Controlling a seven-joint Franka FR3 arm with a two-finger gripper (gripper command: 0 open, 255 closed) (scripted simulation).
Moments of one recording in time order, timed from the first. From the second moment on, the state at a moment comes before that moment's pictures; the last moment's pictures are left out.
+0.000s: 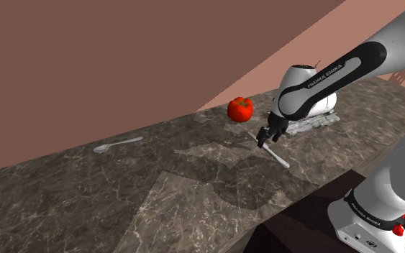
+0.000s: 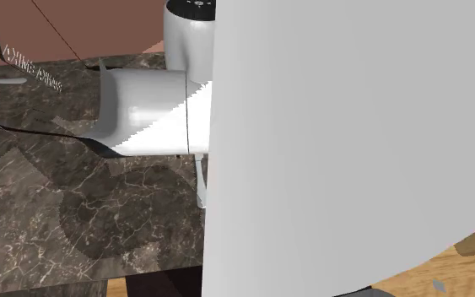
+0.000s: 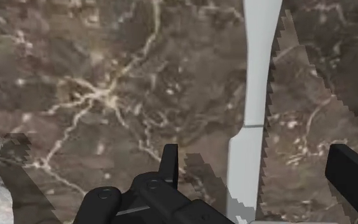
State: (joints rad) arm 0.05 -0.19 -0.07 -2.82 0.27 2.63 -0.08
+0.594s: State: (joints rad) arm 0.05 -0.18 -0.07 -2.82 0.28 2.65 -0.09
